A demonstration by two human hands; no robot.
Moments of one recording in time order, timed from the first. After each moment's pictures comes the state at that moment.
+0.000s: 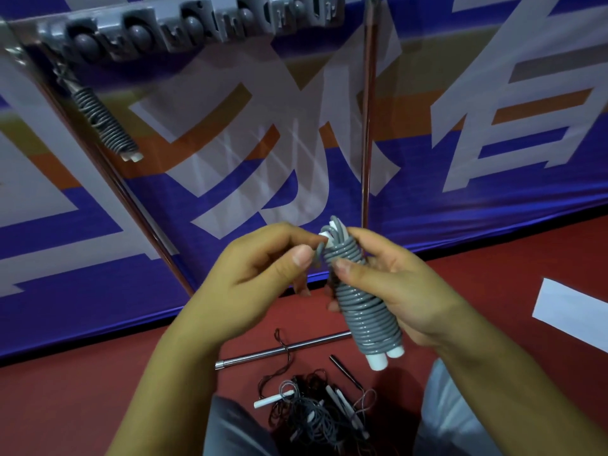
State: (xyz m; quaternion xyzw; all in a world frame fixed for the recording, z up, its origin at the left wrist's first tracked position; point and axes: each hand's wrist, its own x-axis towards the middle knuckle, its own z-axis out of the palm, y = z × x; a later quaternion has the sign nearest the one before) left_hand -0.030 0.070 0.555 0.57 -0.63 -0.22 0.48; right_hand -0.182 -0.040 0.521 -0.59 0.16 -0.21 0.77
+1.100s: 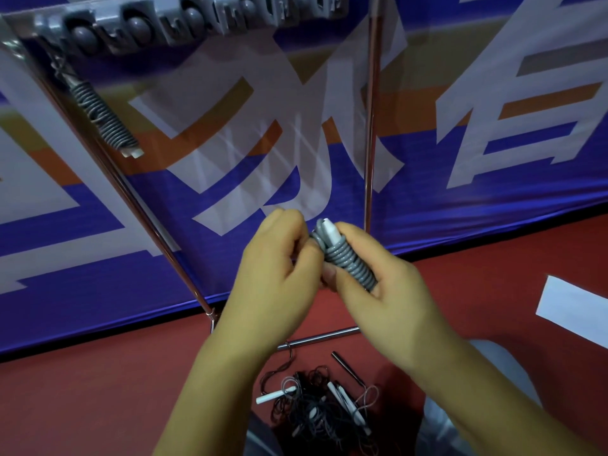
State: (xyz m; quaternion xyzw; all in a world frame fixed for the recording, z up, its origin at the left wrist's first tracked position) left_hand -0.059 0.054 0.546 0.70 -0.52 -0.05 0.49; right_hand -0.174 -0.016 0.512 -0.75 0.21 -0.34 0.52
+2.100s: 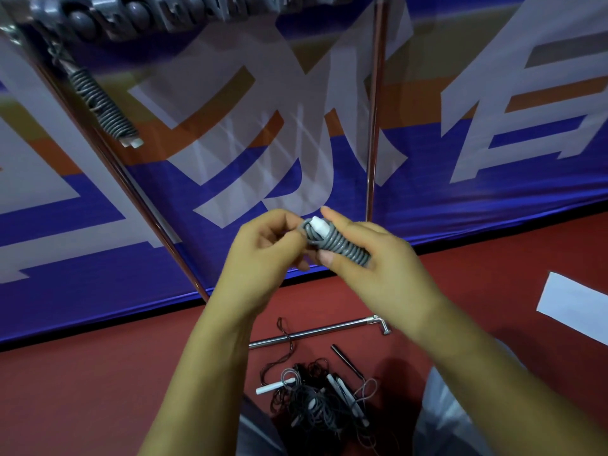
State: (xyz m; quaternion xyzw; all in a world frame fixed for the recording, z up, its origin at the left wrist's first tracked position) left_hand -0.031 0.041 0.529 0.62 -0.42 -0.28 0.60; right_hand -0.165 -0.041 0.508 -0.81 0.28 -0.28 0.44
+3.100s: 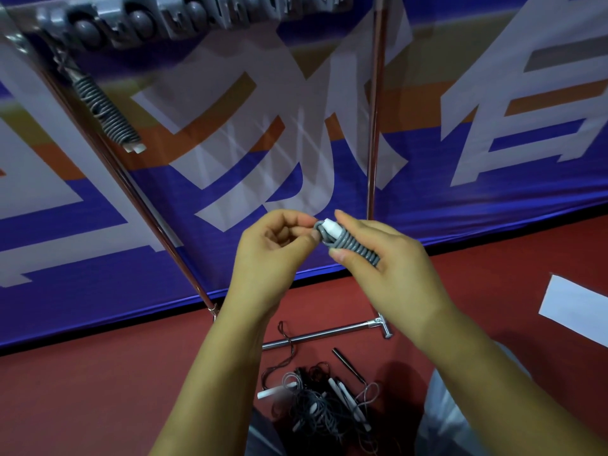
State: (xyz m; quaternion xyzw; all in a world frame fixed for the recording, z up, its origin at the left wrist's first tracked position) left_hand -0.038 0.033 0.526 0.63 -0.36 -0.25 0.64; right_hand -0.168 -0.046 0.506 -0.81 0.29 -0.33 0.40
